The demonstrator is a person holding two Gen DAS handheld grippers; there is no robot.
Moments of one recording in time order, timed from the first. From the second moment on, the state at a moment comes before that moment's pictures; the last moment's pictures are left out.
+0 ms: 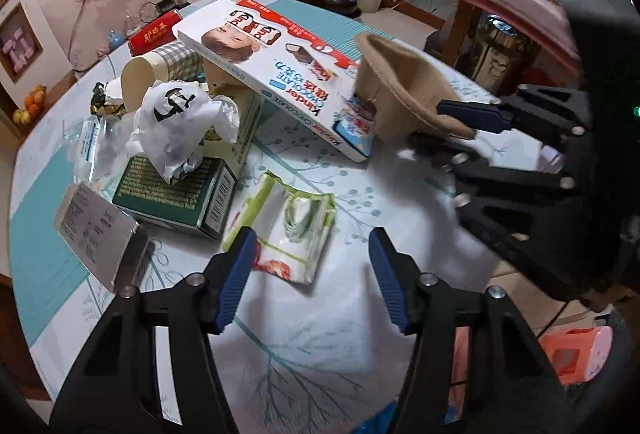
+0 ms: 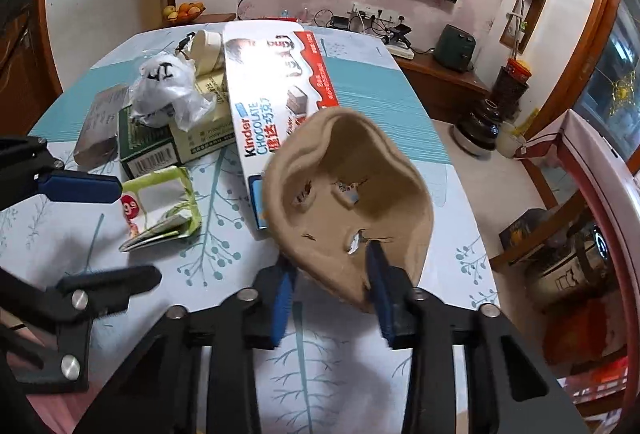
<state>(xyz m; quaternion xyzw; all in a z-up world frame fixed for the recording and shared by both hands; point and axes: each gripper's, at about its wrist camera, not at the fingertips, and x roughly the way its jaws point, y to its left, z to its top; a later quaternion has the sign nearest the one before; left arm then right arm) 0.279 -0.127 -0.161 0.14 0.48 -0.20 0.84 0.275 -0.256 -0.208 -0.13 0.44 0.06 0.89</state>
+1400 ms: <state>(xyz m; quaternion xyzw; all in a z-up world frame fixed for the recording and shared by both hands) 0.093 -0.089 -0.100 0.06 0.44 -0.26 0.86 0.036 -0.279 -0.180 0.16 0.43 0.12 0.88</state>
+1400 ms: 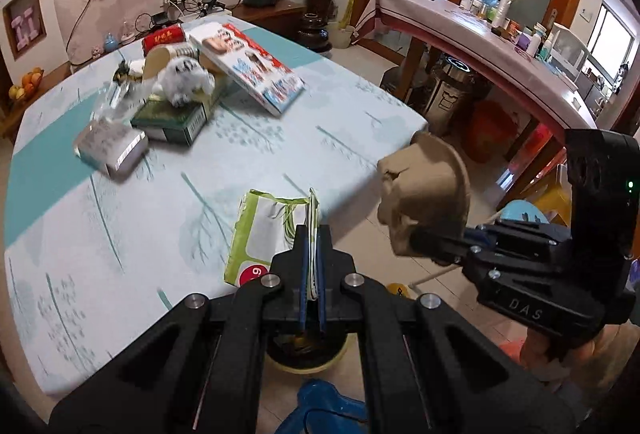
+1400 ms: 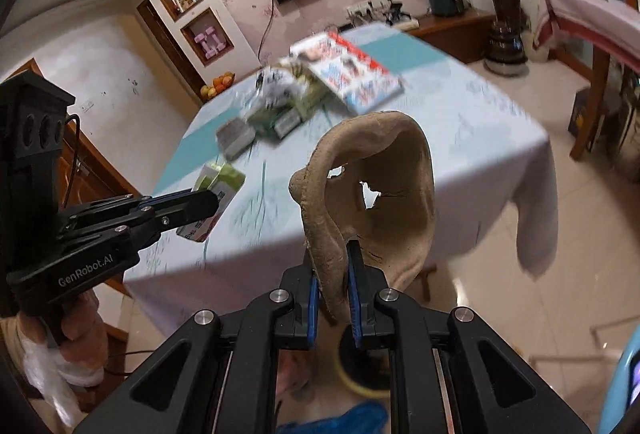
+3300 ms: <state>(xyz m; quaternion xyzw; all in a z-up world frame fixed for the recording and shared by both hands) 0.084 -0.104 -0.377 0.07 0.59 -0.25 0.76 0.068 -0.270 -0.476 0.23 0.61 0.10 0.75</state>
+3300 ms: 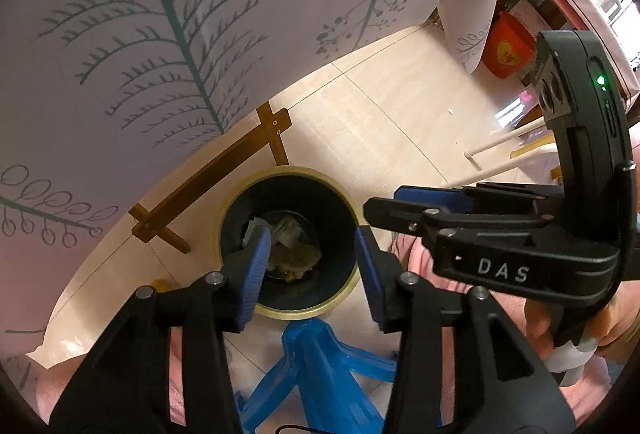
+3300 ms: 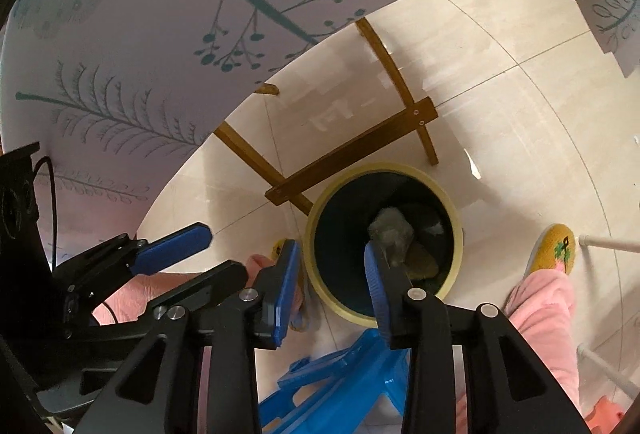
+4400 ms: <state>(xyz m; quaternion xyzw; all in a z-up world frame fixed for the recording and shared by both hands) 0.064 -0.065 -0.173 0.05 0.49 -0.24 0.84 -0.012 -0.271 -0.281 0.15 0.55 0.06 0.82</state>
